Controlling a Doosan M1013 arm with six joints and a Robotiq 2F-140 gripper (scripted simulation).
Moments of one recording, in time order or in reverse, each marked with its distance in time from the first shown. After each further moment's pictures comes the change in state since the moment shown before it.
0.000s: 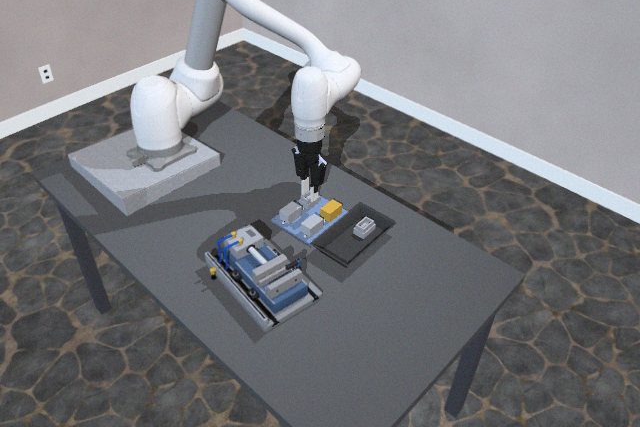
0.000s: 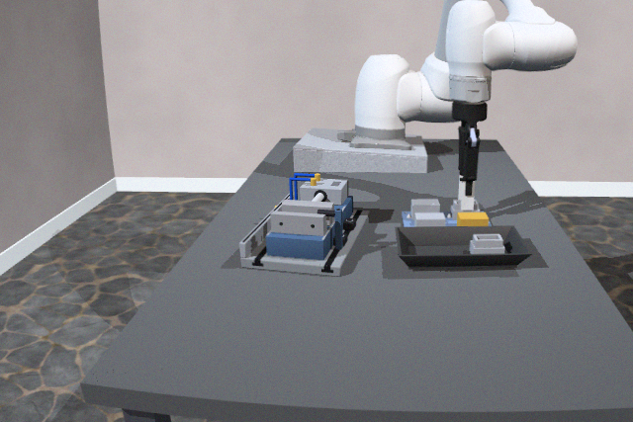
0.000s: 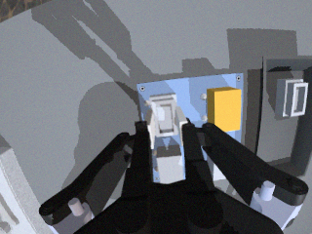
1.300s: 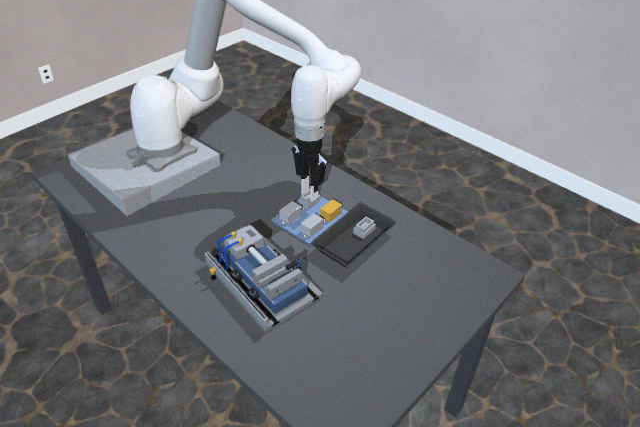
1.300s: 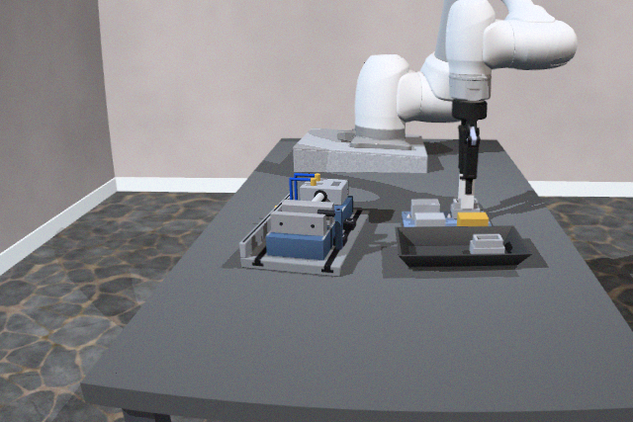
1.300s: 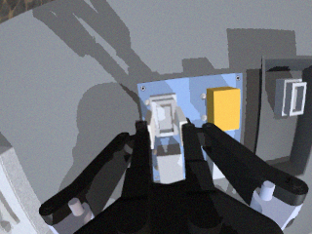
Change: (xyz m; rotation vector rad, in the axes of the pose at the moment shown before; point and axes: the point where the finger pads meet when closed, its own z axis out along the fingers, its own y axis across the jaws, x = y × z) arm 0.000 0.000 -0.003 0.000 0.000 0.000
